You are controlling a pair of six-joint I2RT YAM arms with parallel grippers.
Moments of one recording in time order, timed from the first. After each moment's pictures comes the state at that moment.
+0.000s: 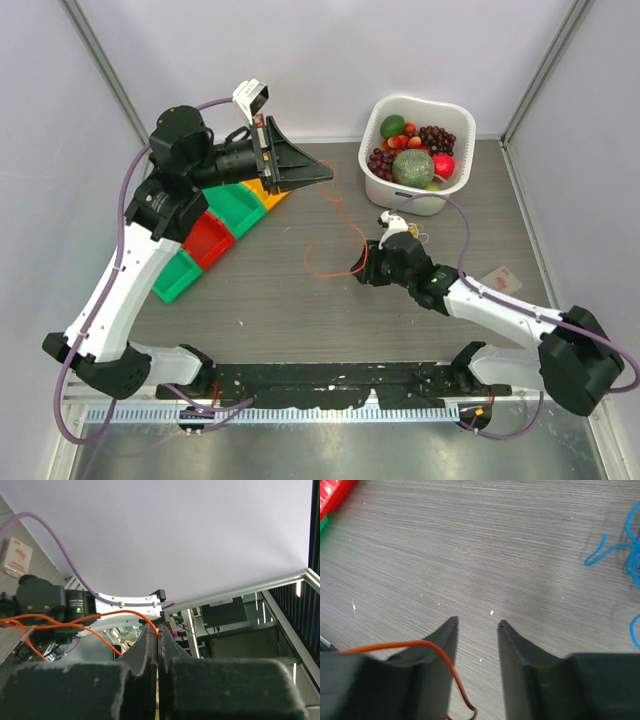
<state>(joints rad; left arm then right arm) -0.54 1.31 1.73 -0.34 0.82 -1.23 0.71 1.20 0.60 0.01 0.02 0.60</state>
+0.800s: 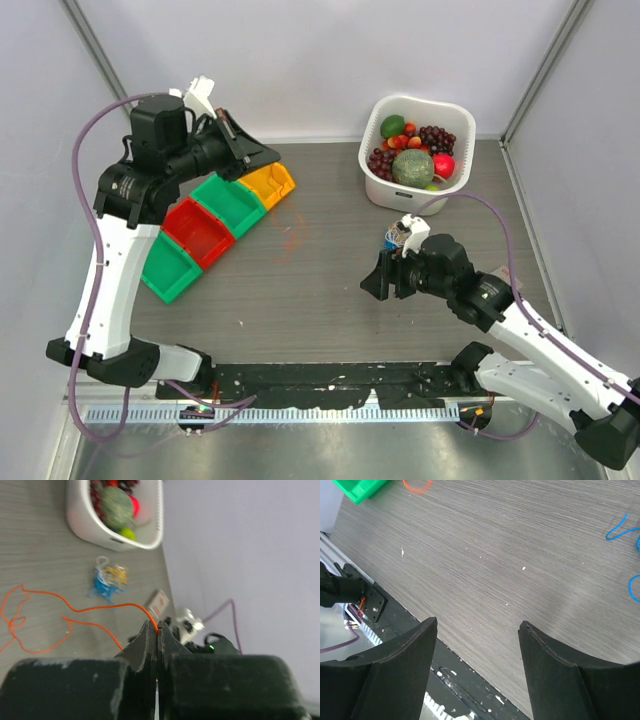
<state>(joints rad) -0.37 1.37 1.93 -0.89 0.43 -0.84 0.69 0.82 0.72 -0.46 -0.17 0.46</state>
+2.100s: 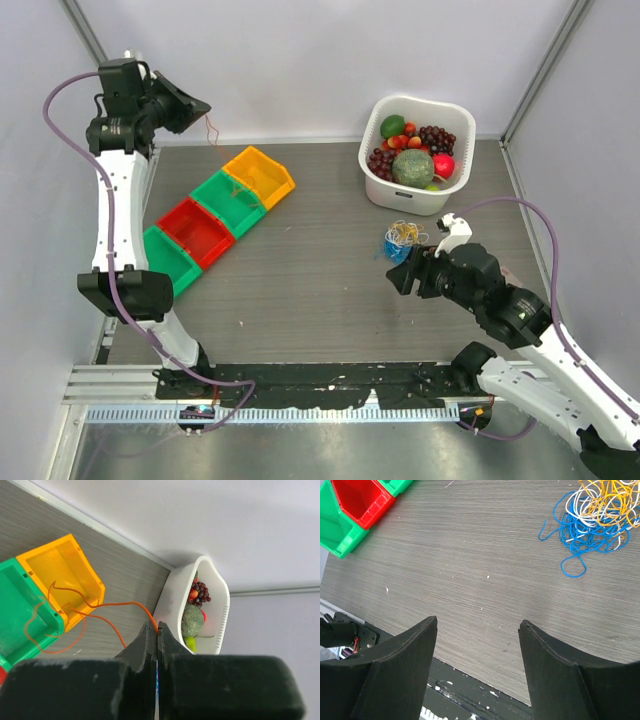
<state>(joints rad) 0.07 1.73 2.13 -0.80 0.33 -0.79 0.69 0.63 0.80 -0.68 0.09 0.58</state>
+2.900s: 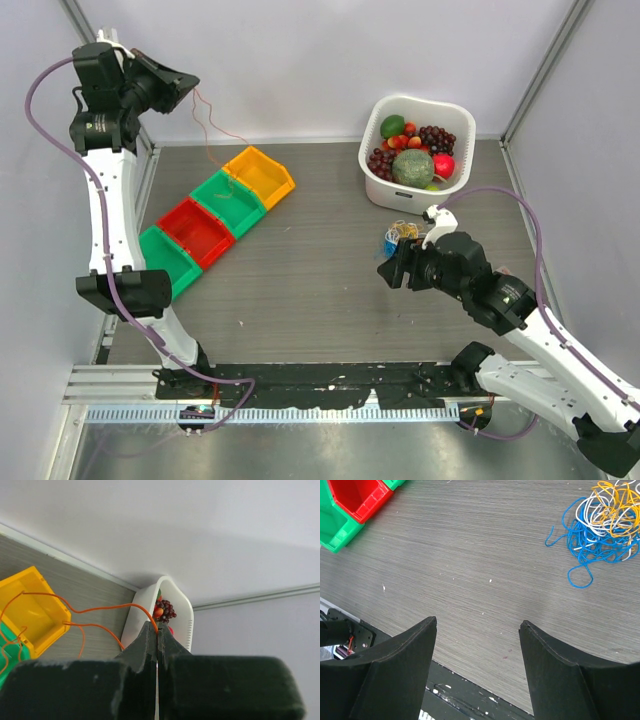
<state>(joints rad) 0.12 1.77 2.26 -0.70 0.42 -0.89 0.69 0.74 0.83 -0.64 0.06 0.54</state>
